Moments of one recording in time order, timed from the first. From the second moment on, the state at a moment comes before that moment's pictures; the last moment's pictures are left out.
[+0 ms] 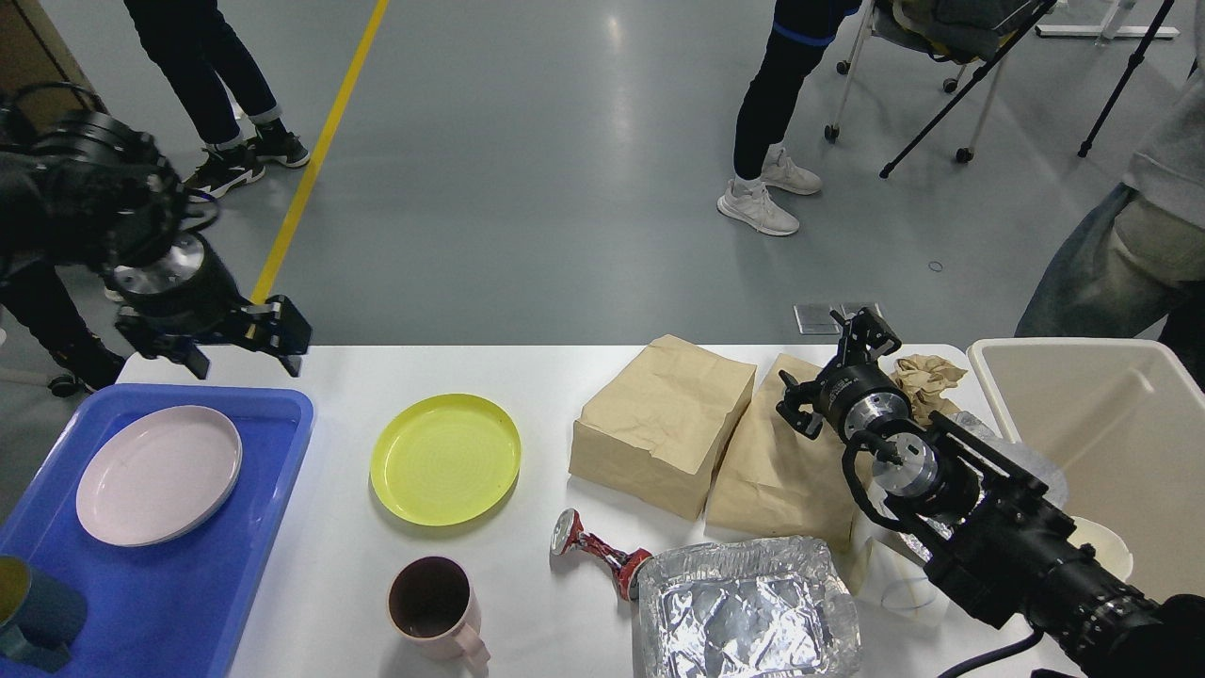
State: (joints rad) left arm -1.65 0.24 1.38 -0.60 0.24 -0.96 -0.24; right arm 0.60 -0.14 0.81 0.70 -0.06 -0.09 0.11
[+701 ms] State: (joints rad) left arm -1.75 0.01 1.33 -0.94 0.24 -0.96 -0.24; right arm 0.60 -0.14 0.81 0.70 -0.06 -0.09 0.11
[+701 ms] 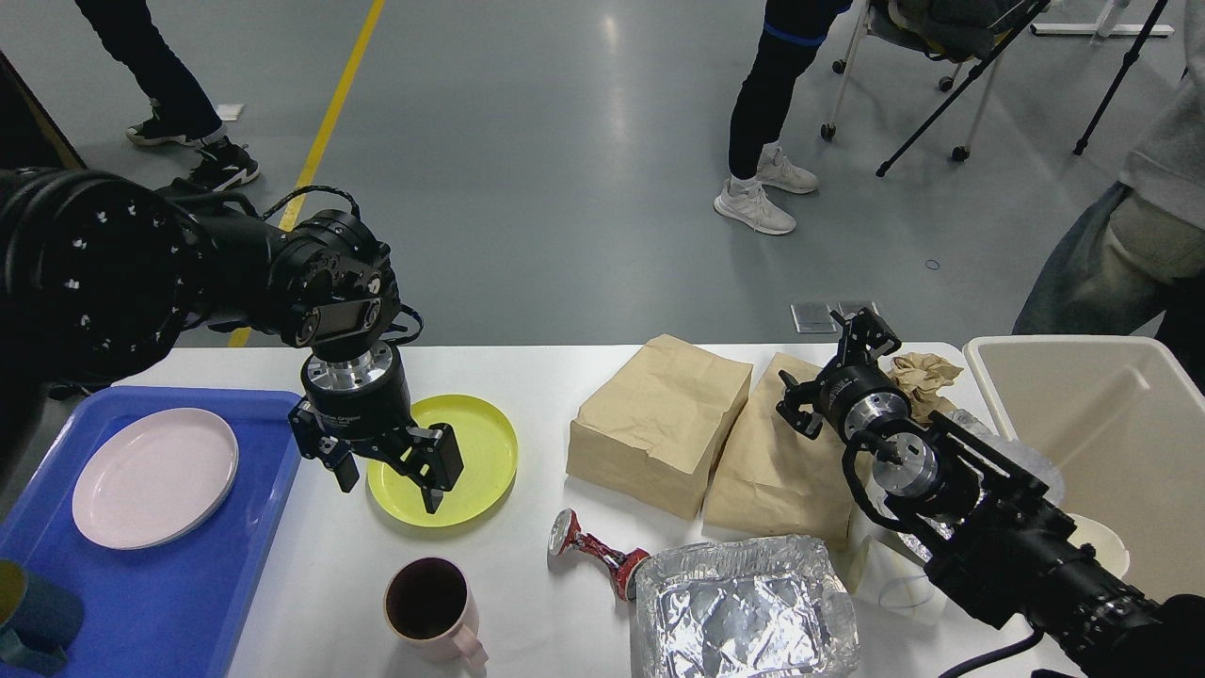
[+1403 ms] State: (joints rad) left arm -1.57 0.00 1.32 -0.91 0.24 -0.96 -0.23; right arm 0.60 -0.14 0.81 0.70 -0.06 -0.09 0.11
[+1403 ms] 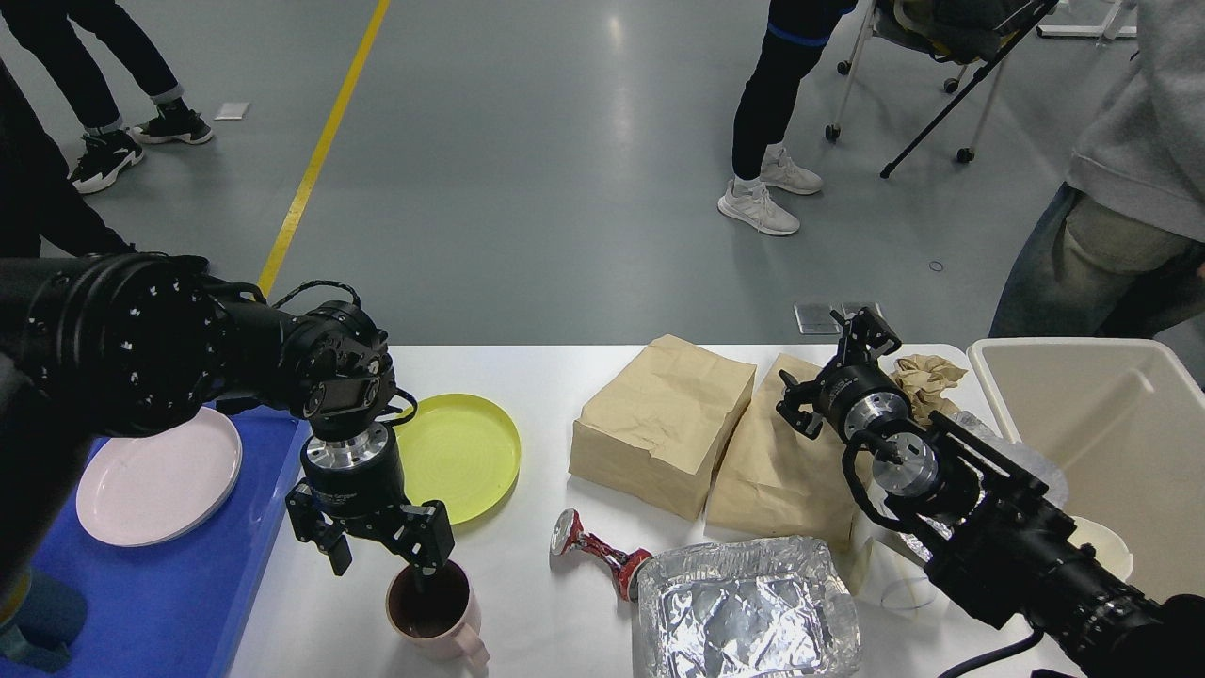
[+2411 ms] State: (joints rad) left arm -1.49 -0.01 1.23 -0.83 0.23 -0.96 -0.12; right arm 0.60 -0.14 0.81 0.70 -0.06 -0.09 0.11
